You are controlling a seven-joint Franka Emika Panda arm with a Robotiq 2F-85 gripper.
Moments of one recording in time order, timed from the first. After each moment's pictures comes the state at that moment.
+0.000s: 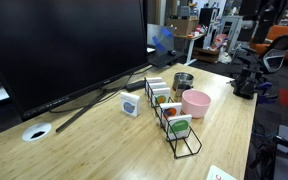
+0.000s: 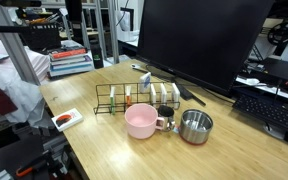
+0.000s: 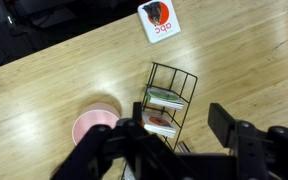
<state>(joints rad) 0.07 -0.47 0.10 -2.28 0.23 1.82 0.38</state>
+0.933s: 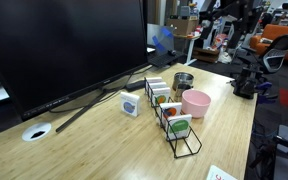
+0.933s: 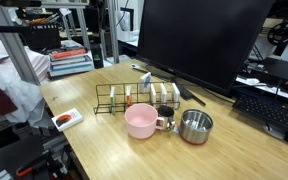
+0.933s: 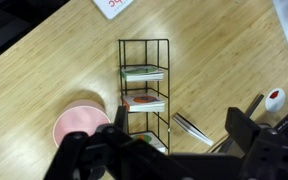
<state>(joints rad) 0.04 -0.35 0.09 -2.28 0.36 2.04 0.56</state>
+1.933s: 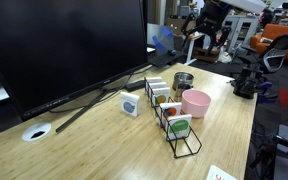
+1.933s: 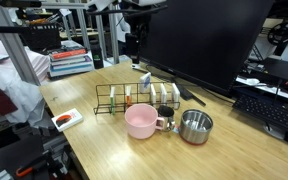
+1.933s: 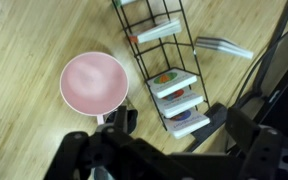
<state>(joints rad) -0.05 -0.14 0.06 -2.23 0.25 2.32 0.81</state>
